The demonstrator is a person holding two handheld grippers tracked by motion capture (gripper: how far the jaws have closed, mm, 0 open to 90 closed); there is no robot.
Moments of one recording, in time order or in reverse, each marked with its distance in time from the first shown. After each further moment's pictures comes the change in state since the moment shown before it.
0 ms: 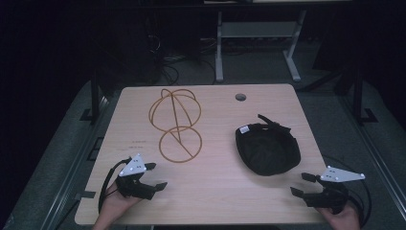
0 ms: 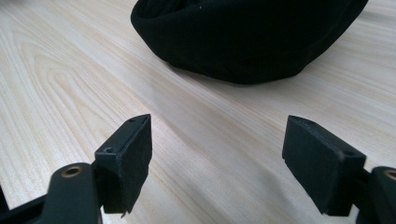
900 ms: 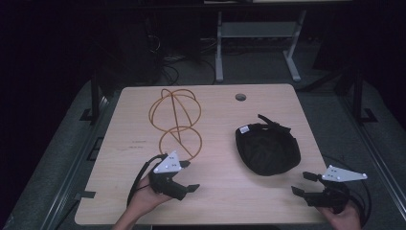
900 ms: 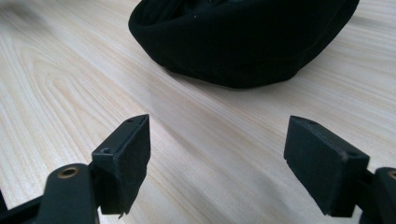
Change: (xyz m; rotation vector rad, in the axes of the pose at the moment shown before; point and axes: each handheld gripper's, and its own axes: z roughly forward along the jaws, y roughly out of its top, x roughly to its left) left arm -0.052 0.071 0.052 -0.026 -0.169 0.148; right arm 0.000 0.002 -0.004 -0.018 -0.014 -0.005
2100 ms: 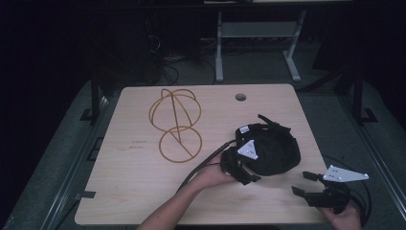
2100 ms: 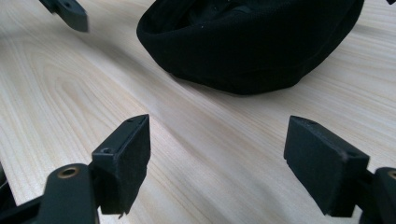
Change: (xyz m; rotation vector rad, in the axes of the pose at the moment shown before) left arm -0.011 0.102 0.163 0.133 -0.223 0.179; right arm 0.001 0.001 -0.002 -0.014 0.019 -0.002
